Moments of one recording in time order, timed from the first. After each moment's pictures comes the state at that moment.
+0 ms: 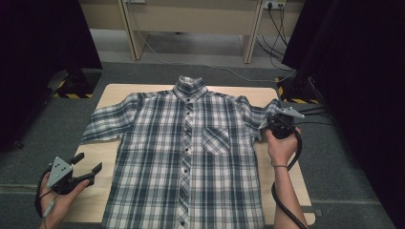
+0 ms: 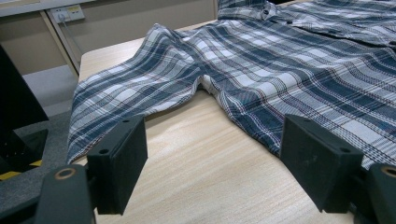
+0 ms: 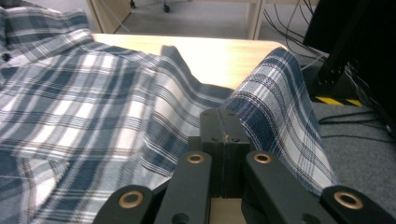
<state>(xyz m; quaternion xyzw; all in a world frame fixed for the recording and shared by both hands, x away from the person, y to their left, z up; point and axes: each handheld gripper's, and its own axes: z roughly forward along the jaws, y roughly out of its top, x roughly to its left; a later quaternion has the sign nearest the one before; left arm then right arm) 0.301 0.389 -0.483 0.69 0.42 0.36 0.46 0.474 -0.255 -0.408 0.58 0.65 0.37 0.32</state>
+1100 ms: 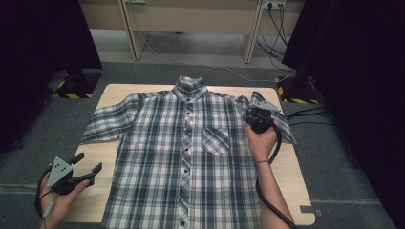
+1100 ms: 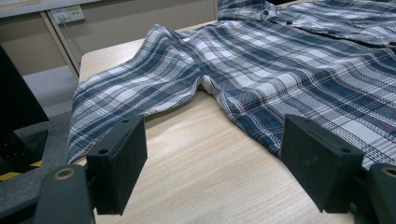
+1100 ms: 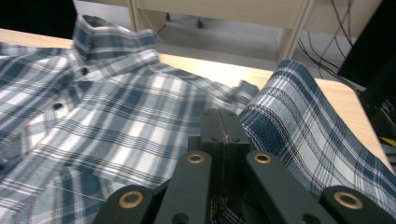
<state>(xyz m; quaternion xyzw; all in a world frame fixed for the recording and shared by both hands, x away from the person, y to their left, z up) 0.300 0.389 -0.483 0.69 0.42 0.36 0.46 0.483 -0.188 -0.396 0.52 0.69 0.40 0.32</state>
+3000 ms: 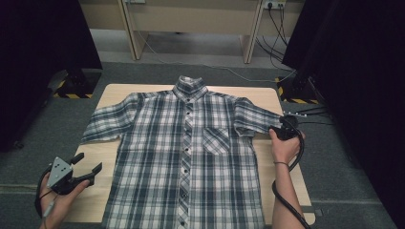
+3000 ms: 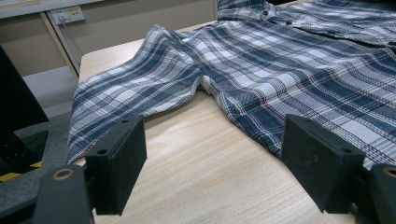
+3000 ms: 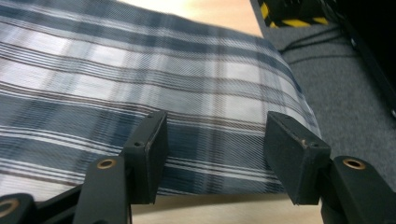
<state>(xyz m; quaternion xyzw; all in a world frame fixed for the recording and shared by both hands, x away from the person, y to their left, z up) 0.300 0.388 -0.483 0.69 0.42 0.36 0.46 0.499 -0.292 -0.449 0.70 0.62 0.26 0.27</state>
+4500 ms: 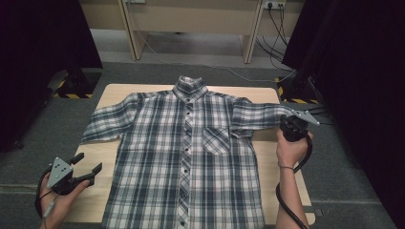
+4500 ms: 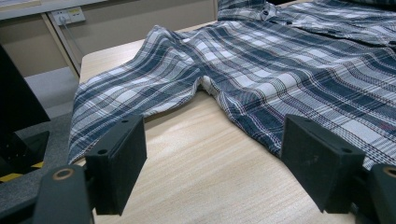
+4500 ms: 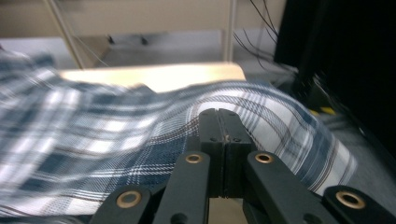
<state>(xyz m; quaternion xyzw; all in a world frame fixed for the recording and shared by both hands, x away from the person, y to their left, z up) 0.300 0.388 -0.483 0.69 0.42 0.36 0.46 0.462 -0.288 -0.407 0.60 0.59 0.40 0.37</state>
